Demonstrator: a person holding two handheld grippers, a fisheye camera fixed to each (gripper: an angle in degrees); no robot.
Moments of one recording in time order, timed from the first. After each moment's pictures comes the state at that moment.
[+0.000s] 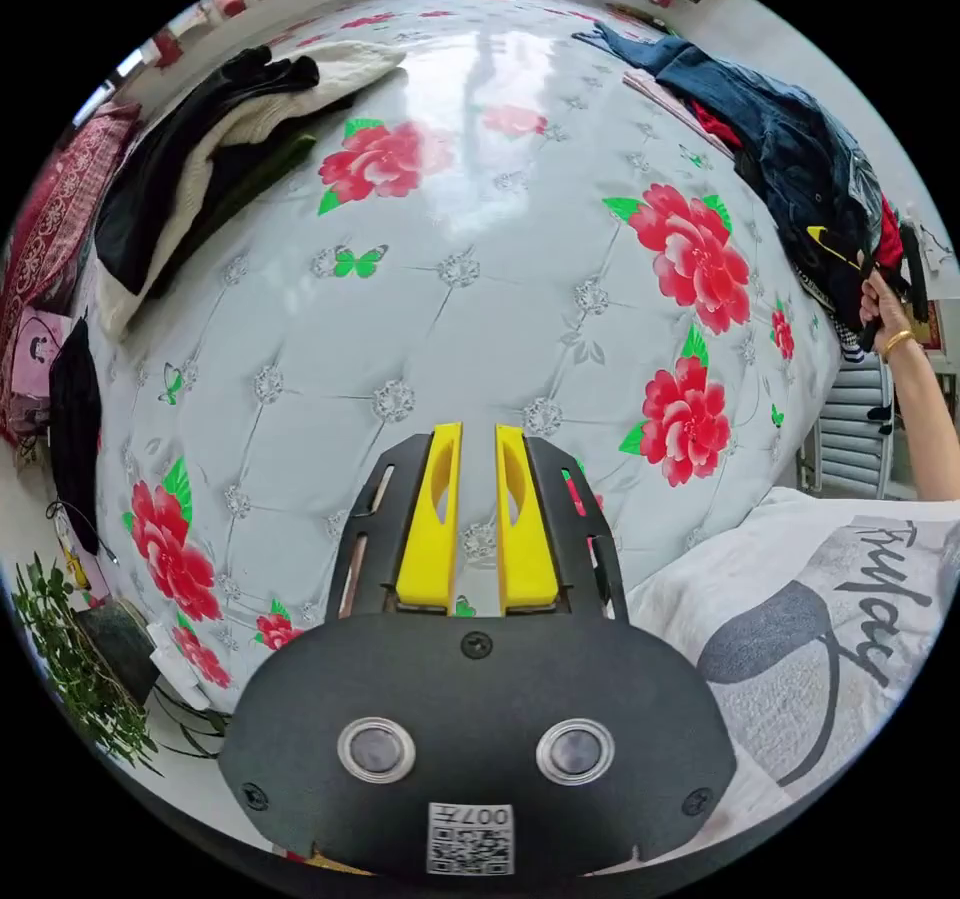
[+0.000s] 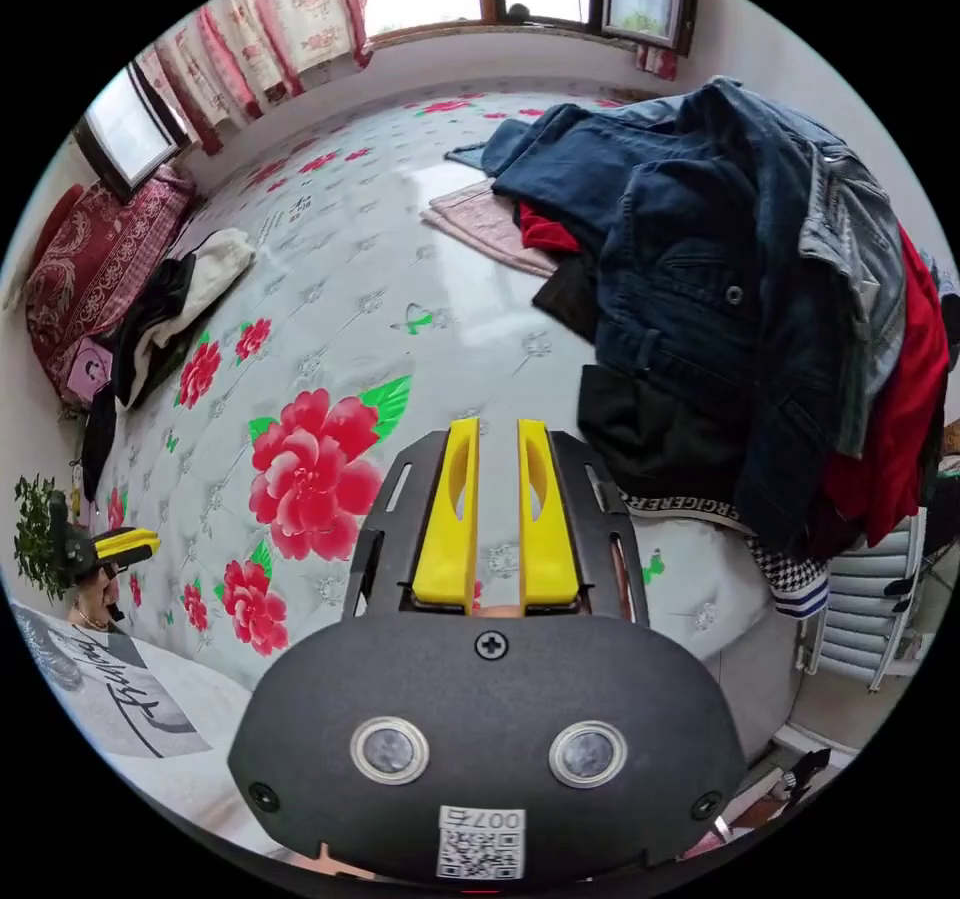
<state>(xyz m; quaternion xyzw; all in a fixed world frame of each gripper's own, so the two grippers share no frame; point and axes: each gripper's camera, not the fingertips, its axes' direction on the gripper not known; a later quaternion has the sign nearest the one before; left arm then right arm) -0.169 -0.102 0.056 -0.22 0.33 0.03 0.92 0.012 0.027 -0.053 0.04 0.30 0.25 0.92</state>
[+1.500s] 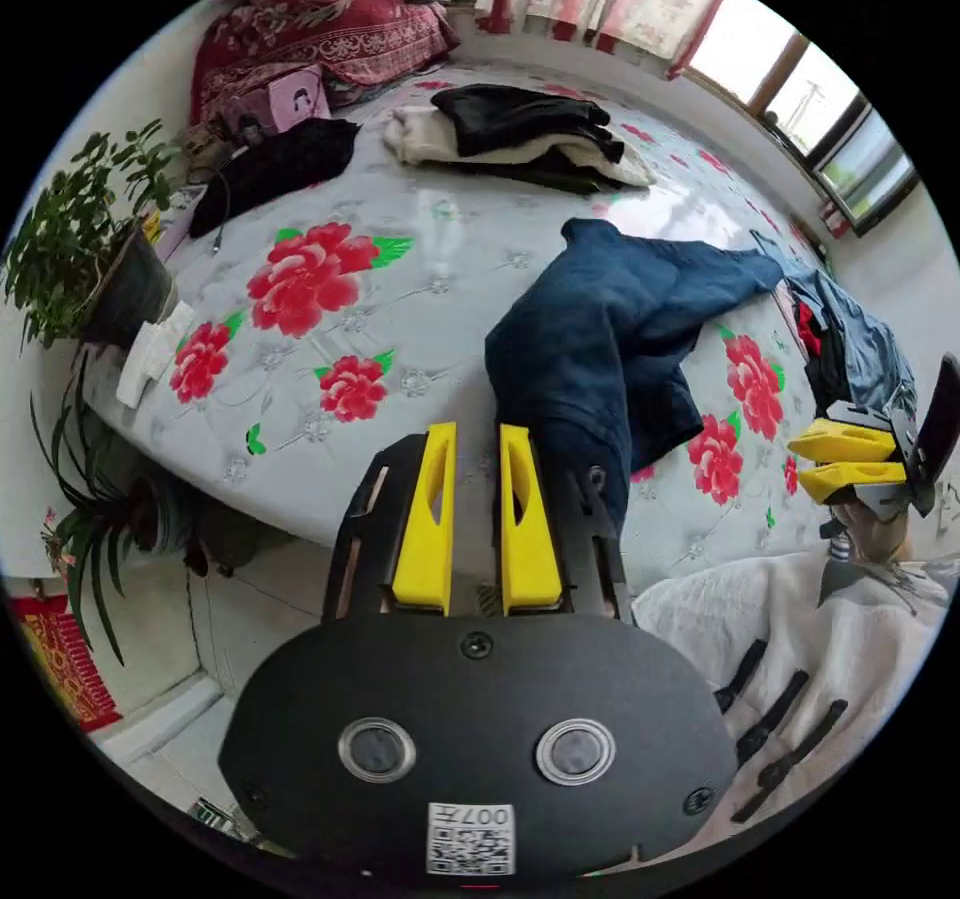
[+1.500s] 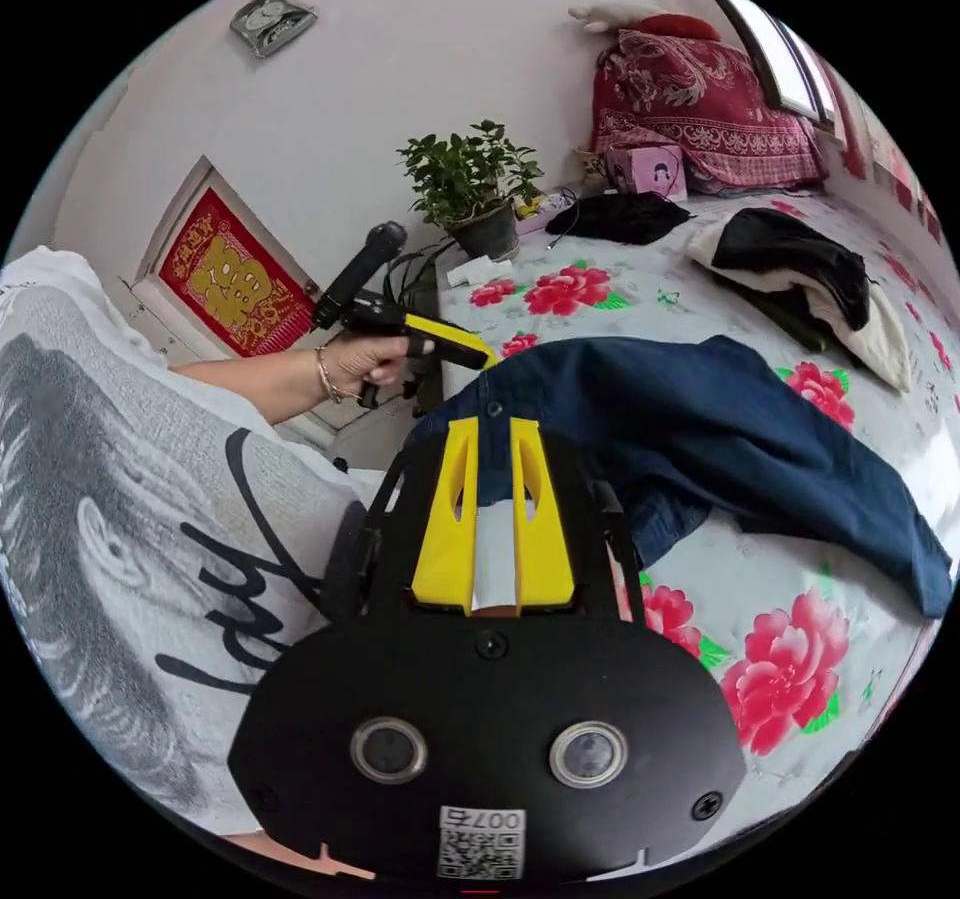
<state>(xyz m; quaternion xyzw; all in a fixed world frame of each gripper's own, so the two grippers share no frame) -0.320 0.172 -0.048 -0.18 0.20 -0.39 0.88 -0.247 0.001 0.076 -0.11 -0.14 -0.32 0.93</state>
